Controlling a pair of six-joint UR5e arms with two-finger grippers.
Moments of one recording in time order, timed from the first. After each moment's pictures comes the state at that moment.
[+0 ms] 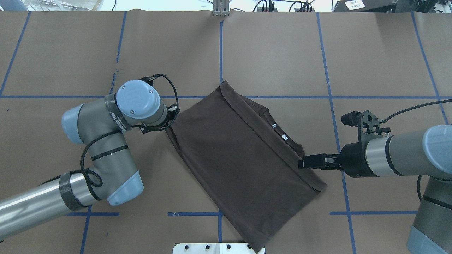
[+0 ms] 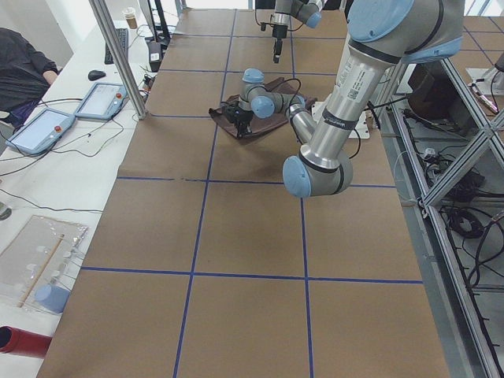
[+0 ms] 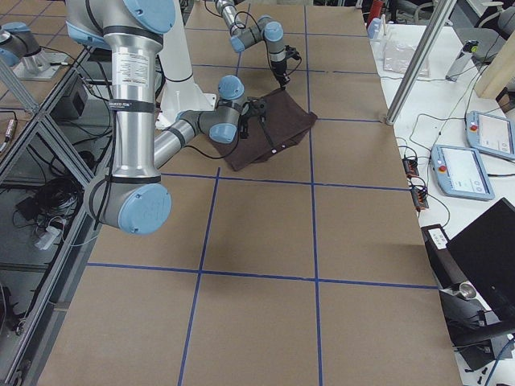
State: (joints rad) left arm -0.59 -2.16 -1.62 -1.68 -1.71 -1.72; right arm 0.52 -1.61 2.14 -0.91 1.94 1.35
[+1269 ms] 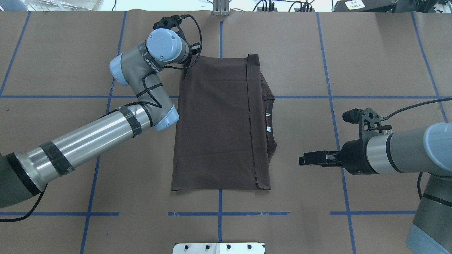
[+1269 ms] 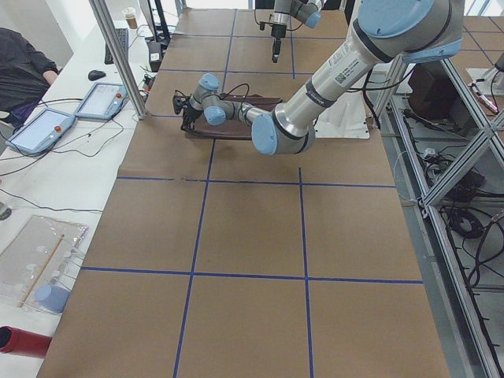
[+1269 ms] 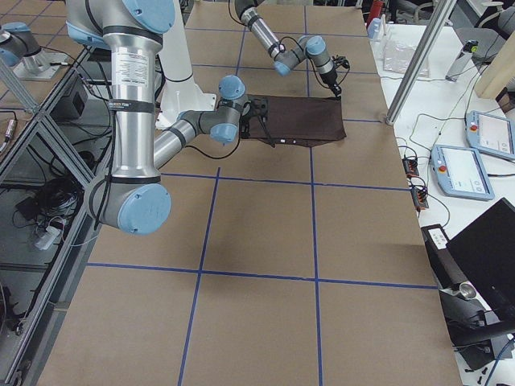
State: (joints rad) left arm -0.72 -2.55 -0.85 -2.31 -1.57 -1.44; right arm 0.53 -1.61 2.14 -0.91 1.94 1.35
